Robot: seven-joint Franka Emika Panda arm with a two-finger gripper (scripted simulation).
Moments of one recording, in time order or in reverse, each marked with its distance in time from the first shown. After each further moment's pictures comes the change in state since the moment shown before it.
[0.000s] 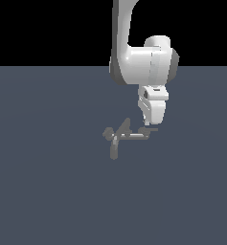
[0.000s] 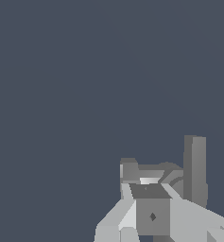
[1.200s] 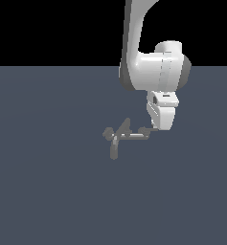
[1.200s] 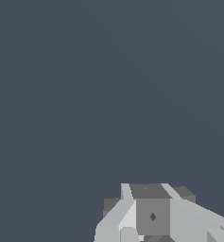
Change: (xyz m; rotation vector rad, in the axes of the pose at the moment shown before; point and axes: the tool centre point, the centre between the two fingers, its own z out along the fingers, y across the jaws) arm 0.030 0.017 0.015 0.001 -0.001 0.065
